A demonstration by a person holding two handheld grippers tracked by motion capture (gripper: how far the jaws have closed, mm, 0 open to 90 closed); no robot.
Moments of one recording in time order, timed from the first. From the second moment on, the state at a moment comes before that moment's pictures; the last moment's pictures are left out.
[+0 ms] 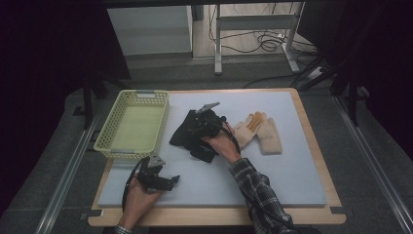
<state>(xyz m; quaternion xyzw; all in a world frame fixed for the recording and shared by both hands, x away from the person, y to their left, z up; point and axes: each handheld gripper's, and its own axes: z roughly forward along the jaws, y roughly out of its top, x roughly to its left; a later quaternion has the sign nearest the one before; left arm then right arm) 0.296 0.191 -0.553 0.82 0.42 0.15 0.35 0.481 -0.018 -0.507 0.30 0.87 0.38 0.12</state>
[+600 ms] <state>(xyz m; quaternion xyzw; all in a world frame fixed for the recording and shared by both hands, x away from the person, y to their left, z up) 0.296 0.191 -0.553 0.82 0.42 0.15 0.35 0.499 0.010 -0.527 0.30 0.88 0.34 0.12</state>
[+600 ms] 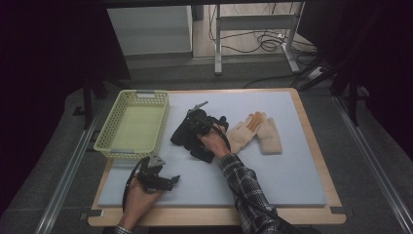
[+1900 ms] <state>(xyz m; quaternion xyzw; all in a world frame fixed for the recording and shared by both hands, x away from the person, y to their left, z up) 0.296 0.191 -0.553 0.82 0.42 0.15 0.35 0.367 -0.100 -0.460 0.21 0.89 0.39 0.07</state>
